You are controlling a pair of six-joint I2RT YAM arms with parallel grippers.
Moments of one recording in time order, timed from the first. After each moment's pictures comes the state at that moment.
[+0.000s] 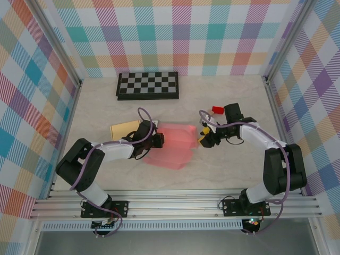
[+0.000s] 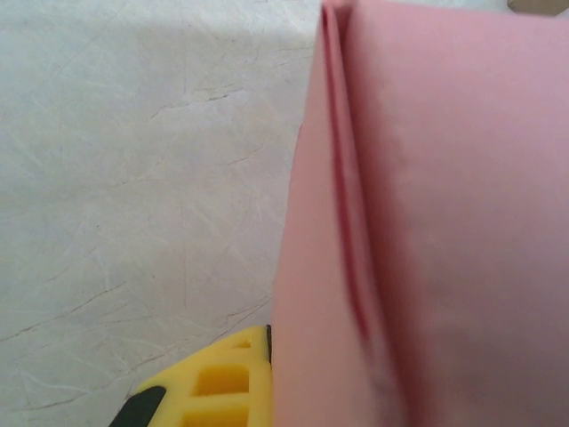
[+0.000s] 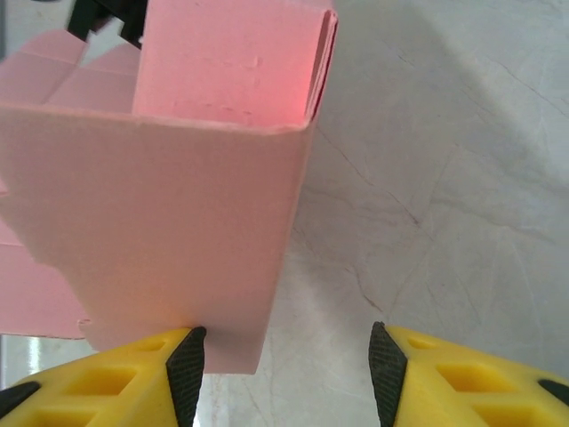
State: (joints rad) left arm -0.59 1.61 0.73 0.11 0.06 -0.52; right arm 0.23 1.50 0.92 -0.55 -0.77 -0.74
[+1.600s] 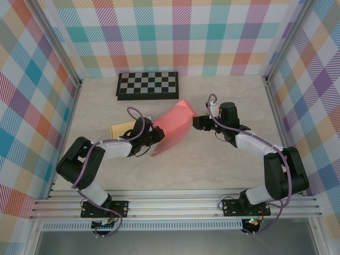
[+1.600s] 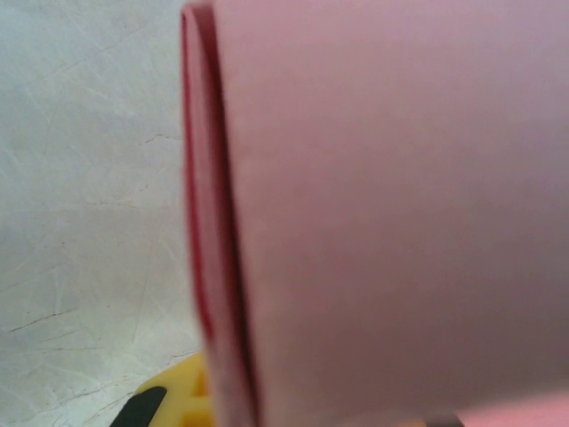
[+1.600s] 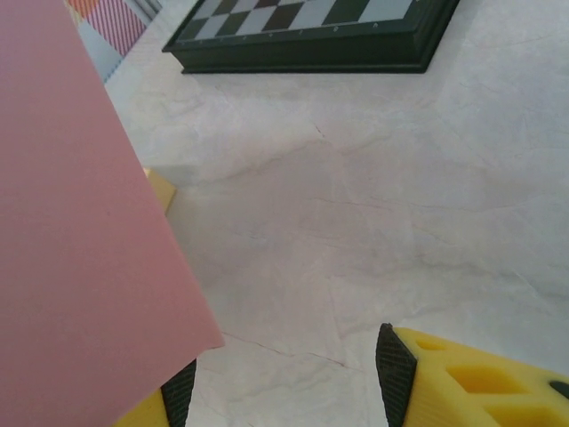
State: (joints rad) left arm -0.54 1.63 0.72 0.25 0.17 -0.84; right arm 0.33 1.45 0.80 0.12 -0.48 0.29
